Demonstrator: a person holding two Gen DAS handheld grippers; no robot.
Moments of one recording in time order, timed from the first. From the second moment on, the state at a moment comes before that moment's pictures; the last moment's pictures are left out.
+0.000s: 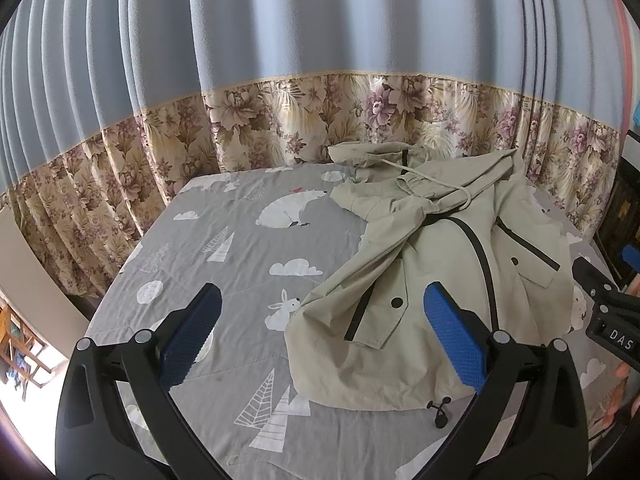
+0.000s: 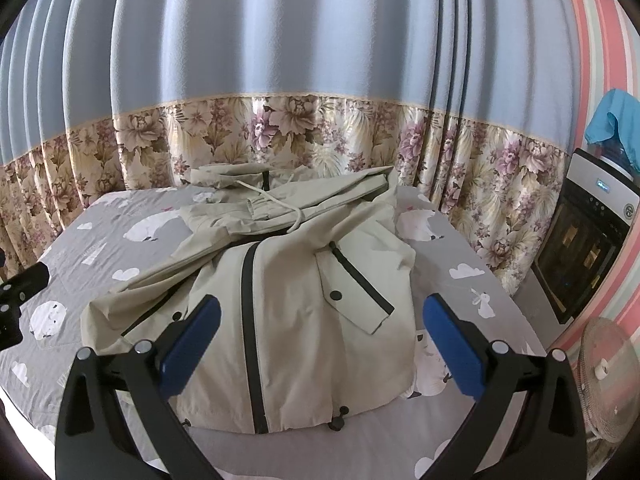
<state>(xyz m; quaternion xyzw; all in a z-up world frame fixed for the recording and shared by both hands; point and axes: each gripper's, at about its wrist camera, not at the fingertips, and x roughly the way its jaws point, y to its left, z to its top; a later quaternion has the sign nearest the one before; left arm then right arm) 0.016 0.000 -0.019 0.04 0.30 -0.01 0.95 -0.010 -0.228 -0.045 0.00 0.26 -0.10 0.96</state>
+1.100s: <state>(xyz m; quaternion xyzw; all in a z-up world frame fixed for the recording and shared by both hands) 0.024 -0.001 -0.028 0.05 0.31 0.00 0.95 -0.004 -0.231 -0.049 0.01 0.27 -0.09 0.96</state>
